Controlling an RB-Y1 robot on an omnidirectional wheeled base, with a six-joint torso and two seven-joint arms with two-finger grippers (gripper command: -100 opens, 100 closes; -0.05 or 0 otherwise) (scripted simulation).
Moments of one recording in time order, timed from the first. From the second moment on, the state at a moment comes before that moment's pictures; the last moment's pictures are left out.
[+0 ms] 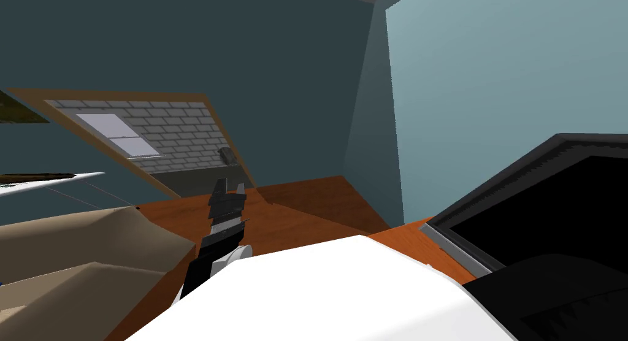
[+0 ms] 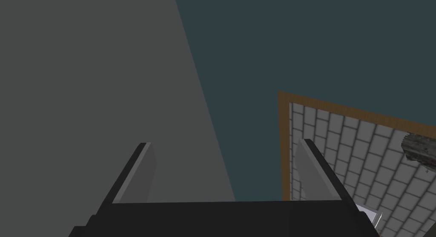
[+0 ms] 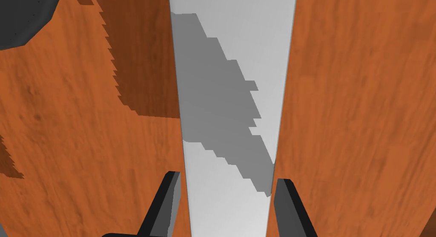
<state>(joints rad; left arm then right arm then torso) 0.53 -0.02 0.04 -2.29 0.11 -0.44 -0.11 0.26 -1.29 1.16 -0.83 0.25 -0.39 -0.01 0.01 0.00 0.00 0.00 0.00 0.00</state>
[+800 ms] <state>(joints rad) 0.53 -0.02 0.04 -2.29 0.11 -0.44 -0.11 0.26 -1.43 1.20 -0.92 0.22 -0.43 -0.02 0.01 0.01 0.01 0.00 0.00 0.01</state>
